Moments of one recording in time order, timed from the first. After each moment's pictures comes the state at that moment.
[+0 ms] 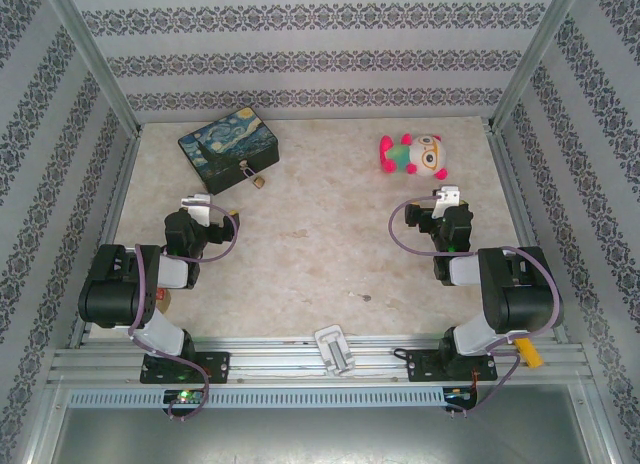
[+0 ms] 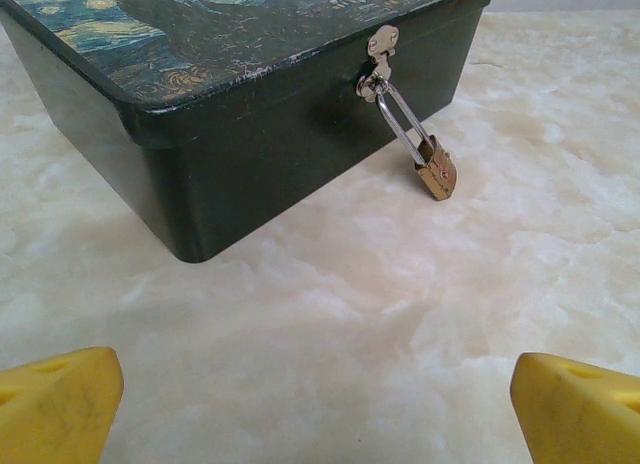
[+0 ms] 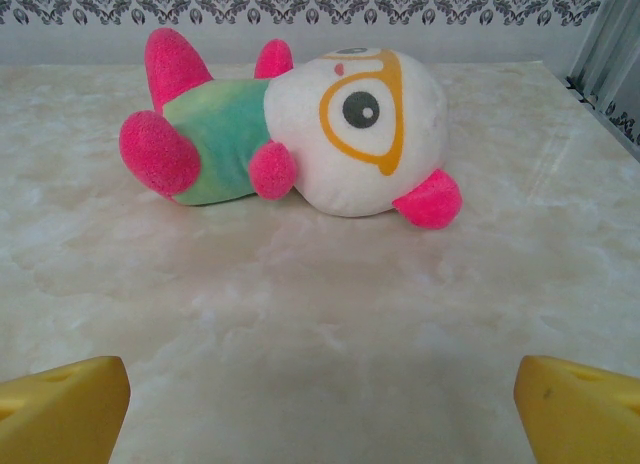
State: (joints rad) left arm 0.05 1.59 0.35 0.87 0.19 0.02; right arm 0.00 1.55 0.36 0.87 0.01 0.02
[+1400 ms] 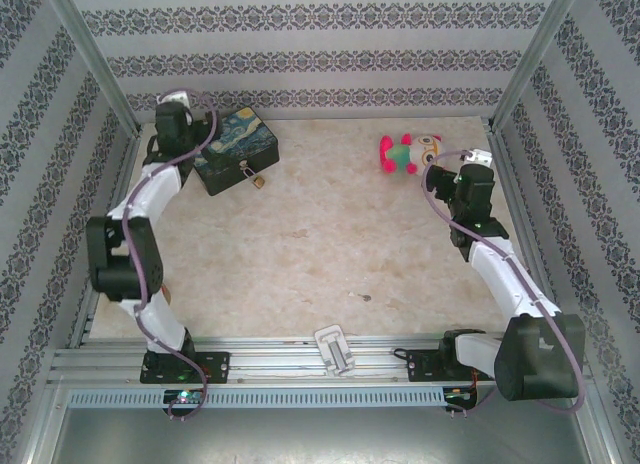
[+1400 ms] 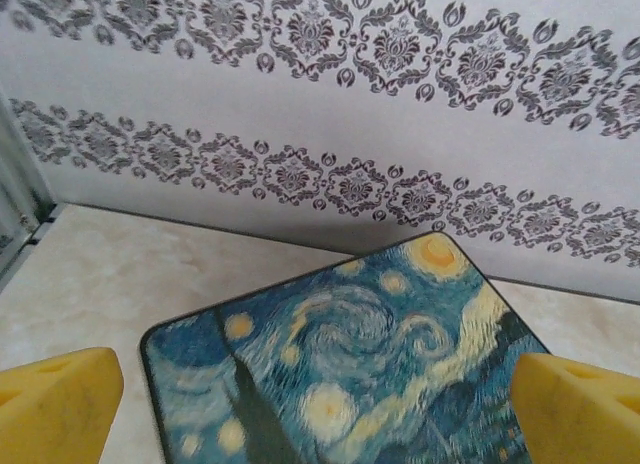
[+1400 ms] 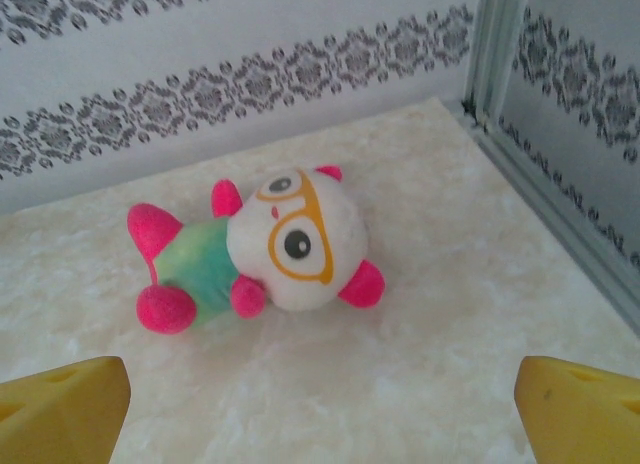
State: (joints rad) left arm 0.05 1.82 1.45 -0.01 -0.08 -0.18; right arm 0.02 1.18 0.77 -0.01 0.17 0.27
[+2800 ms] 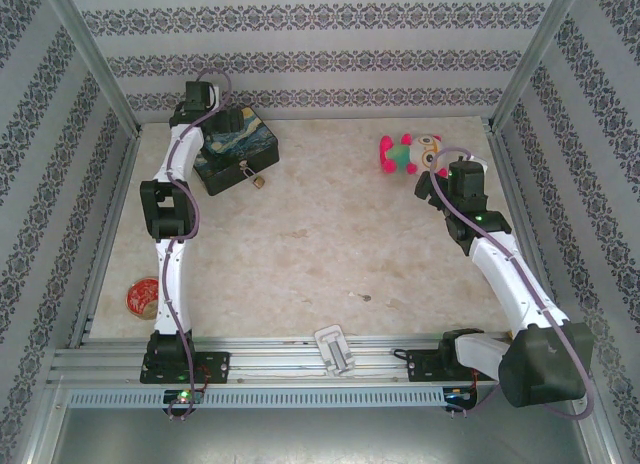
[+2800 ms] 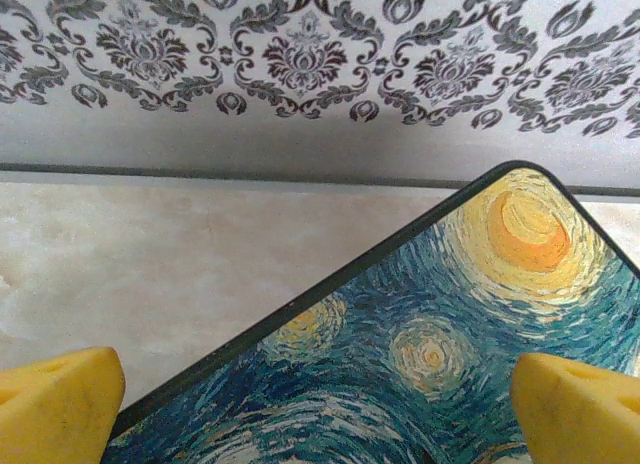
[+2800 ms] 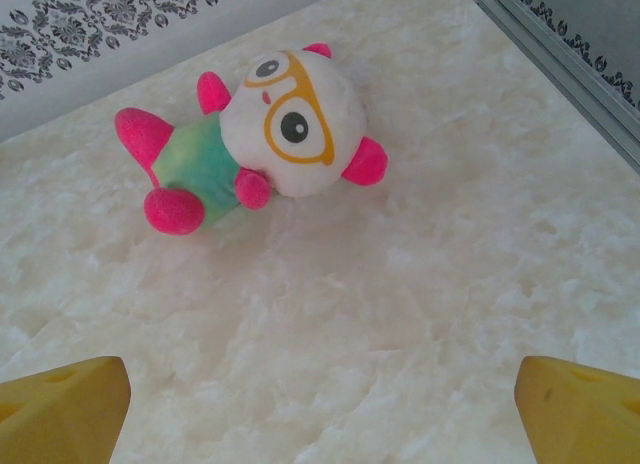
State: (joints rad) left arm 0.06 2.61 2.51 -0.63 0.09 -0.10; right arm 0.09 1.16 0.89 -0.38 0.21 0.45
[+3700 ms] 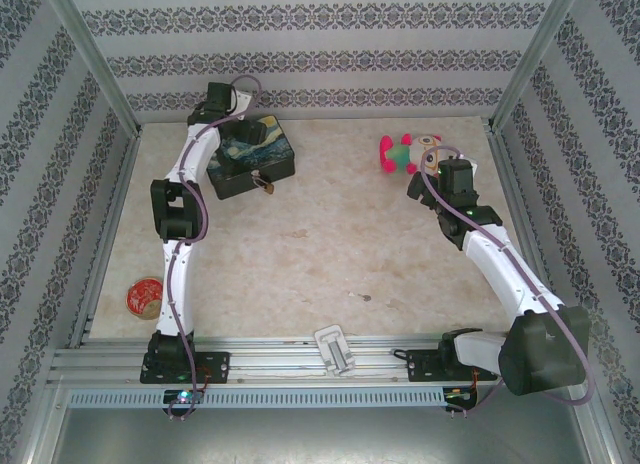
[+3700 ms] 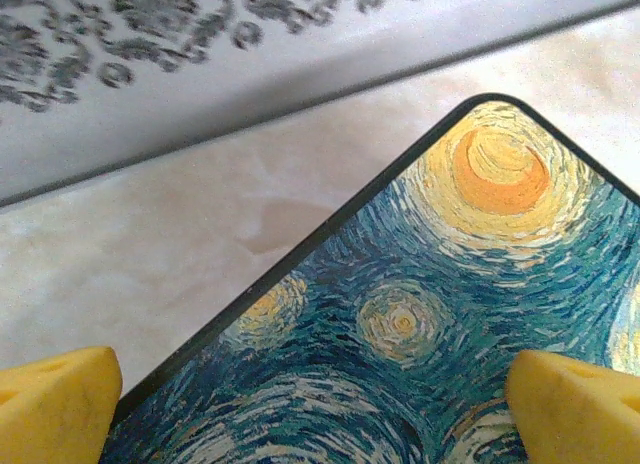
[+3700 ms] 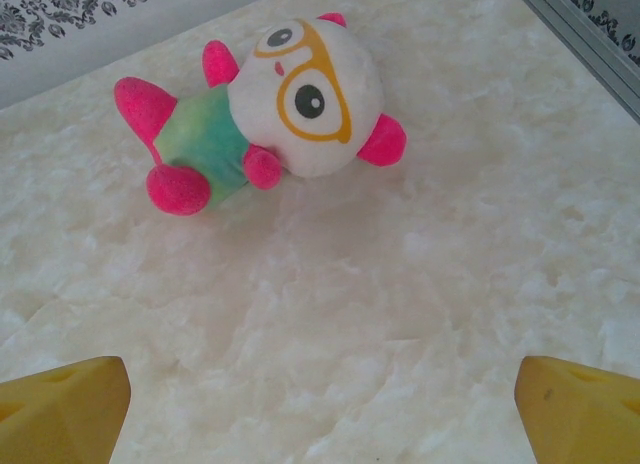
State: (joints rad) left arm -0.05 2.56 2.44 -0.71 0.16 0.18; right arm 0.14 1.22 0.91 -0.38 0.23 0.47
